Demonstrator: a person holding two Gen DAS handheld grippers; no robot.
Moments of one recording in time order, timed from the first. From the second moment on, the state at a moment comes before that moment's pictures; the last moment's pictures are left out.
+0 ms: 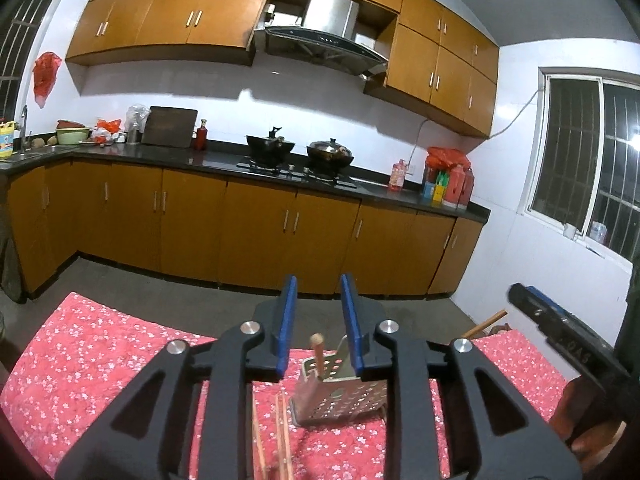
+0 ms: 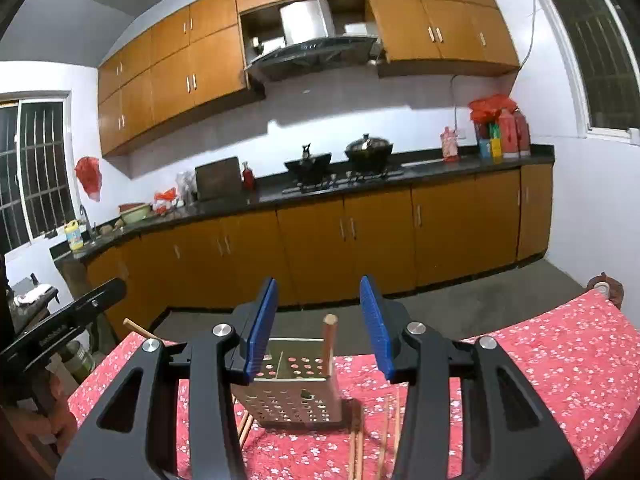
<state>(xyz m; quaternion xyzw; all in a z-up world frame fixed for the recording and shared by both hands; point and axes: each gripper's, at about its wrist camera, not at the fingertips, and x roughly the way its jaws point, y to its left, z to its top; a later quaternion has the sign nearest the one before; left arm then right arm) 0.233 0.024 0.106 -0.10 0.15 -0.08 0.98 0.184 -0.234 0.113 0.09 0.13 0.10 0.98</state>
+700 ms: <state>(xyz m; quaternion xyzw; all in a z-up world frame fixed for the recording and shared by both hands) 0.188 0.086 -0.060 -0.09 0.36 -0.01 0.93 0.181 -0.261 -0.080 0.06 0.40 0.04 0.91</state>
